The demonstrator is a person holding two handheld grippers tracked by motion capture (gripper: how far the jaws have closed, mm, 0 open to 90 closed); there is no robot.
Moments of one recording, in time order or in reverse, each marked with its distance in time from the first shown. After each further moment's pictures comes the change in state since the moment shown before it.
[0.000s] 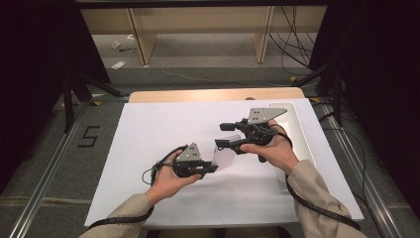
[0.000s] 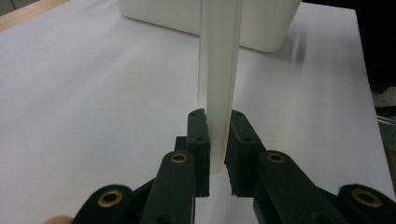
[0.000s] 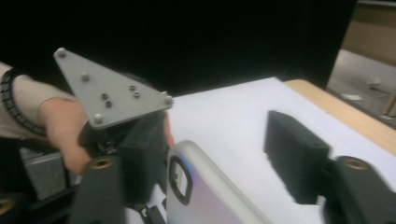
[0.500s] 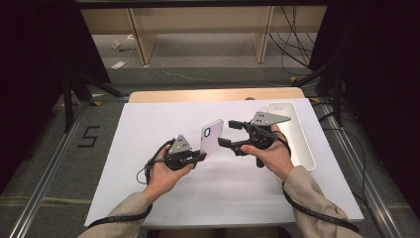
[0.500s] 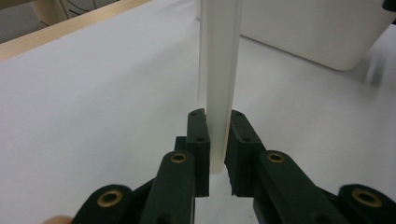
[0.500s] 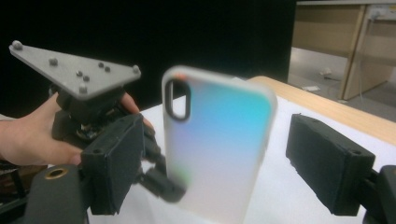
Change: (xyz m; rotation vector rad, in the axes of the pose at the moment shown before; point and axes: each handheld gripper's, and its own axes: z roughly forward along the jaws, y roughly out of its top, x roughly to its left) left arm 0.019 -0.003 -0.014 -0.028 0.212 -0.121; right arm -0.001 -0.025 0.001 -0.060 -0.166 0.129
